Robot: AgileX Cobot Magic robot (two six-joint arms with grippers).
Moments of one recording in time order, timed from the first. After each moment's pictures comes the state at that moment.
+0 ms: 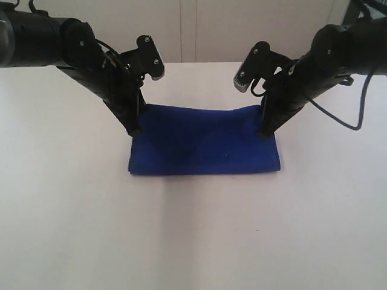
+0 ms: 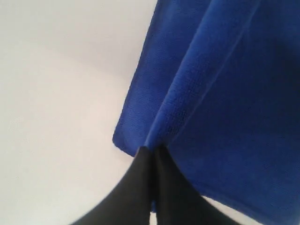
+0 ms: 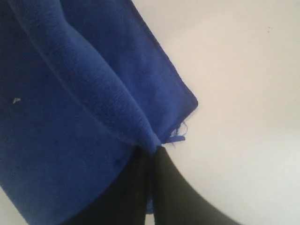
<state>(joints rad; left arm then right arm) -0.48 1.88 -1.38 -0.16 0.50 0.94 0.30 1.83 -1.22 0.08 0.44 -0.84</state>
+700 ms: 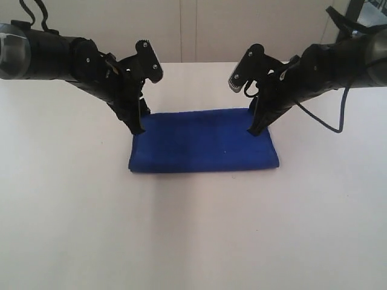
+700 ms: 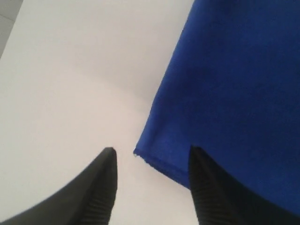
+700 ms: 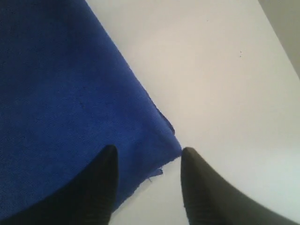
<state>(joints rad) -0.45 1.96 -1.38 -0.16 0.33 0.94 0.30 1.91 -1.22 0.08 0.23 -0.83</state>
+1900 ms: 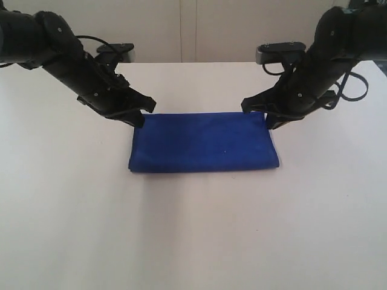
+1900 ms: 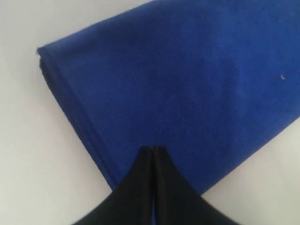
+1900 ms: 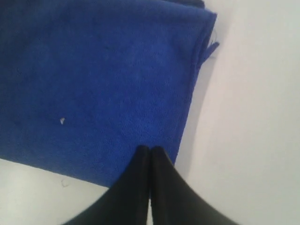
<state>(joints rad) -0.37 1.94 -1.41 -0.55 0.72 0.46 0.26 1.88 -1.32 0.16 0.71 -0.09</state>
